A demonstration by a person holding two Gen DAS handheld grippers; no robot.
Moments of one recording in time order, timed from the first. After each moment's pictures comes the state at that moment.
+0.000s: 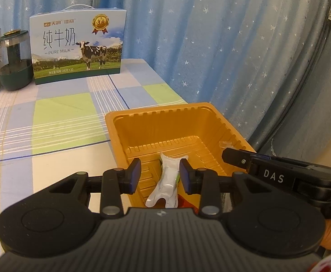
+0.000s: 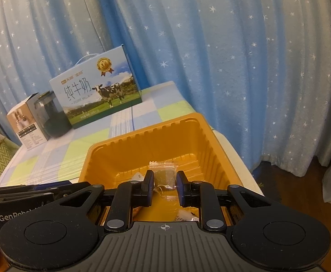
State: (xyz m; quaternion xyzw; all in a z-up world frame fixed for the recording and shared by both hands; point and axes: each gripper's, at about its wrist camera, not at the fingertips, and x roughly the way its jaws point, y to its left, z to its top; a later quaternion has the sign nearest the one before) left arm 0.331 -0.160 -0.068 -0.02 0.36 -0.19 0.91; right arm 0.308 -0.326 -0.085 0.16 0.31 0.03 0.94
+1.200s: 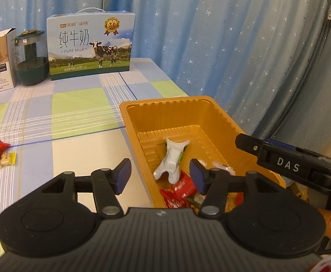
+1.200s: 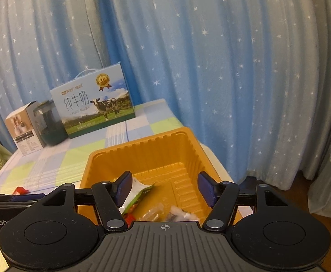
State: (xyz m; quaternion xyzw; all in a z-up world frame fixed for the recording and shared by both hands) left arm 0.281 -0.139 -0.049 -0.02 0.36 -0.18 0.91; right arm 0.253 -0.317 -0.065 0.14 0.26 -0.01 0.95
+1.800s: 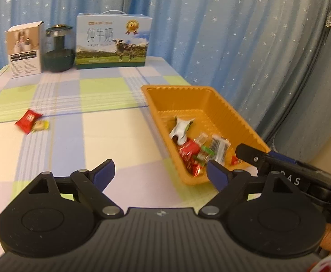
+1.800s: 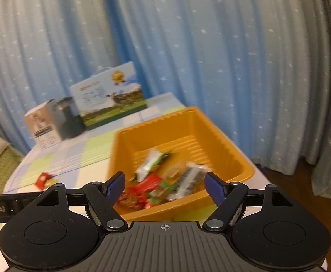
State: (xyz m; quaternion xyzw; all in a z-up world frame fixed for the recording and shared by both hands) left arm 0.188 -0.090 -0.036 -0.04 0.36 -0.15 0.92; right arm 0.161 -0.276 -0.064 0.15 0.26 0.02 0.95
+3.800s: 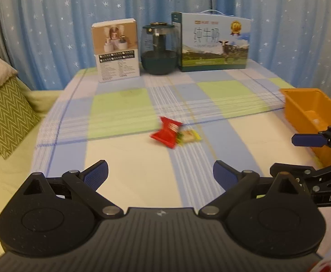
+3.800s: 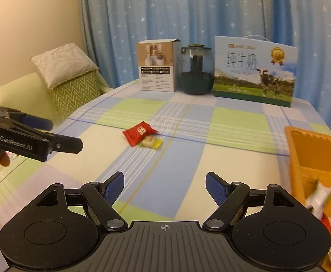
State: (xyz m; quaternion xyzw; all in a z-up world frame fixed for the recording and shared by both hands) left arm 0.262 0.125 -0.066 0.03 0.34 -0.02 0.94; right arm 0.285 -0.074 -0.109 -0.02 0.29 0.28 0.92
